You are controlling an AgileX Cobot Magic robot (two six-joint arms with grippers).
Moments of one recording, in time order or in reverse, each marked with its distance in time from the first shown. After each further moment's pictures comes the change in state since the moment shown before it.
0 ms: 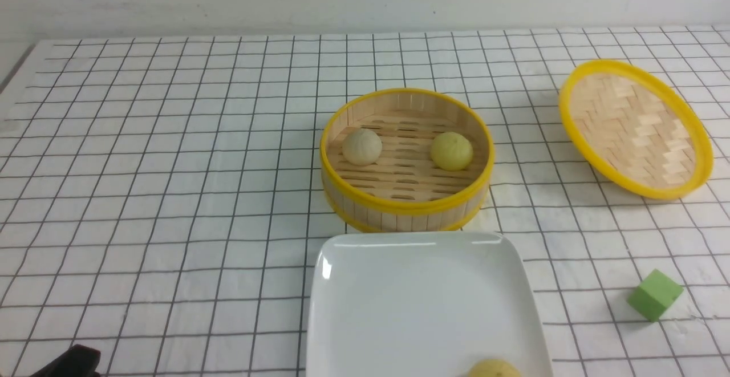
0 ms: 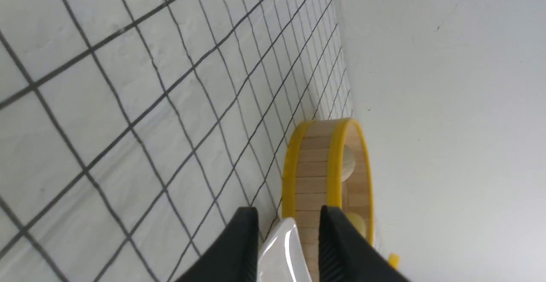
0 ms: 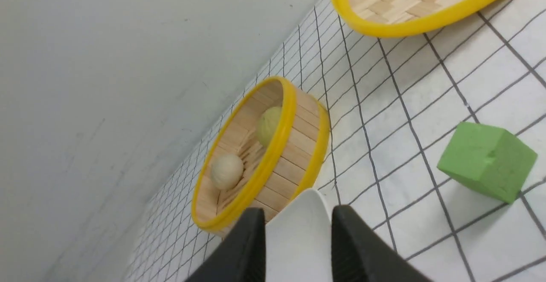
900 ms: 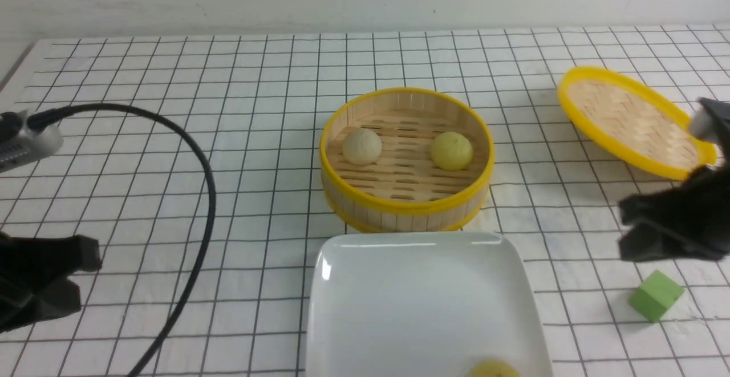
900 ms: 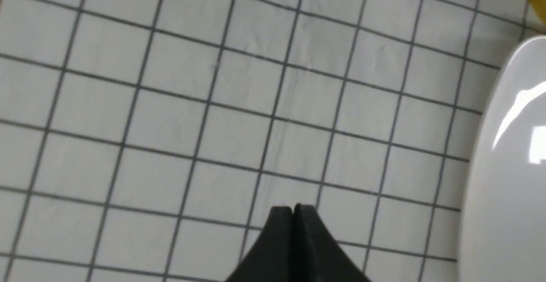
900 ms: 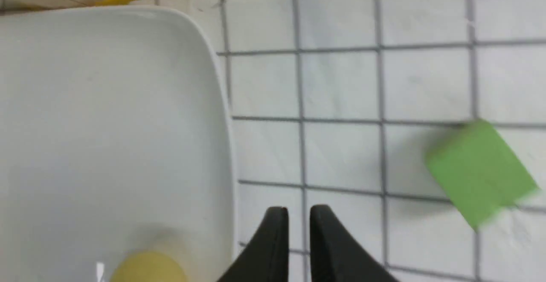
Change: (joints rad) right arm 0.083 1.389 -0.951 -0.298 0.569 -0.303; left arm 0.000 0.954 -0.809 0.303 0.656 0.677
